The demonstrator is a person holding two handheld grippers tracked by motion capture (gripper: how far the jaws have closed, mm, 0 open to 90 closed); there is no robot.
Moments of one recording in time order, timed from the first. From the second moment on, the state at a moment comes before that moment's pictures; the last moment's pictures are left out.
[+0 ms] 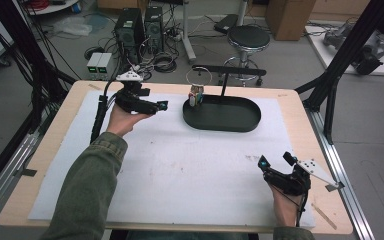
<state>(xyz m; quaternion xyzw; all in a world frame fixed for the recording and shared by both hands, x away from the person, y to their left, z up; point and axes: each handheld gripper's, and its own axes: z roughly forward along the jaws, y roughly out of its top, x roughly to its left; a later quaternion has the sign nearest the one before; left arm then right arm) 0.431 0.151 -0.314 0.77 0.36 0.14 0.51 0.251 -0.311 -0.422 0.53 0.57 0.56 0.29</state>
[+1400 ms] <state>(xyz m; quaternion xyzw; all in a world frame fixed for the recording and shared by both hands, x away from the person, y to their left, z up) 0.353 0.246 -0.338 0.71 0.40 0.17 0.55 0.249 -0.310 -0.422 0.53 0.56 0.56 0.29</state>
